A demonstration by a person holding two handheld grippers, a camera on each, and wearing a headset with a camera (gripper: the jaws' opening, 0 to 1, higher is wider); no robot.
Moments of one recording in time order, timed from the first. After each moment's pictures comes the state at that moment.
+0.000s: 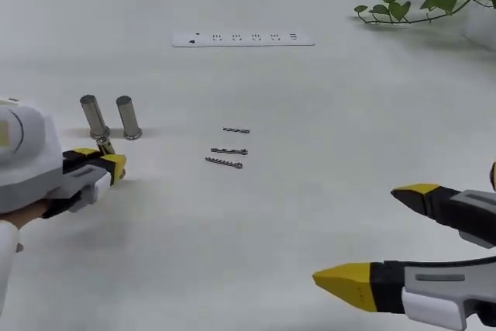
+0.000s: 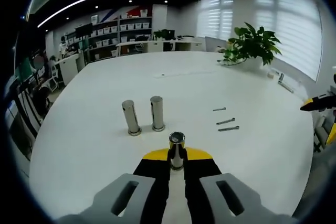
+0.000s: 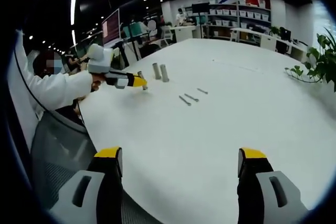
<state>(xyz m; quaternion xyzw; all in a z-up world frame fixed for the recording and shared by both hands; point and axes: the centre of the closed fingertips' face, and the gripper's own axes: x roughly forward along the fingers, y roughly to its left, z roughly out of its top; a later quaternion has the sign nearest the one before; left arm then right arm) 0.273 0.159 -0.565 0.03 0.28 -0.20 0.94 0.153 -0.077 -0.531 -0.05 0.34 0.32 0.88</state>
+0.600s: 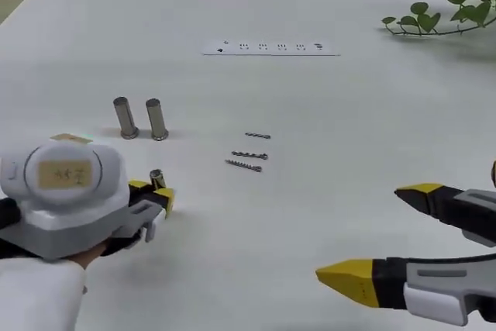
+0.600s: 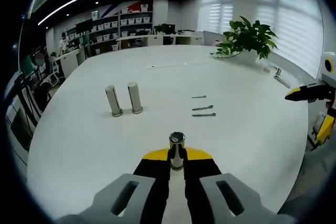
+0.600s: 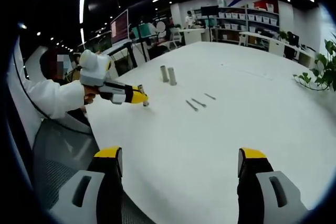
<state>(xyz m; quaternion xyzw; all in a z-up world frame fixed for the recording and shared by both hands) 0.224 0.120 -0.573 0.03 0.31 -0.19 0.93 0.159 -0.067 -0.528 -0.06 0.33 0.36 0.87</state>
